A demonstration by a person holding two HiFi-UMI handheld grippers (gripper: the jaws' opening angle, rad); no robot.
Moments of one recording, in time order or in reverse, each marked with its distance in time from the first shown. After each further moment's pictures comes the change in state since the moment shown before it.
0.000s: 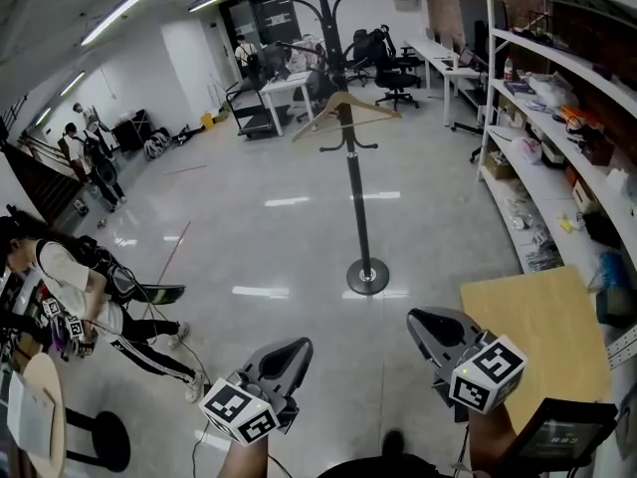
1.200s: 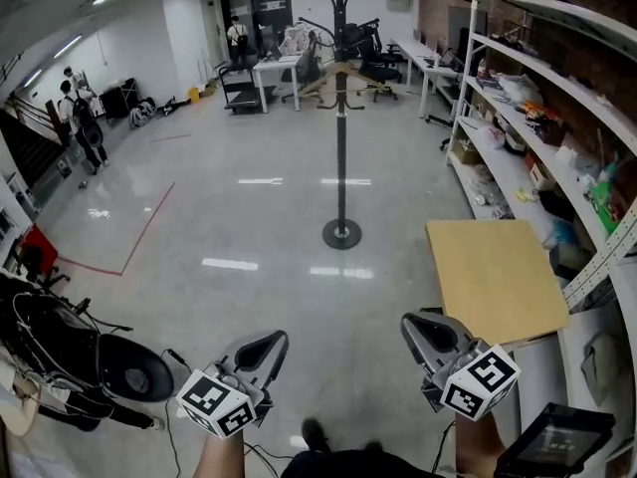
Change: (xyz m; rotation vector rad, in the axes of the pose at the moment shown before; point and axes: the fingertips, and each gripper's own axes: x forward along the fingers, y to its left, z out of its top) left arm -0.246 -0.143 -0.054 -0.015 0.007 0.018; right arm -0.183 0.238 -0.041 -0.009 0.015 -0.038
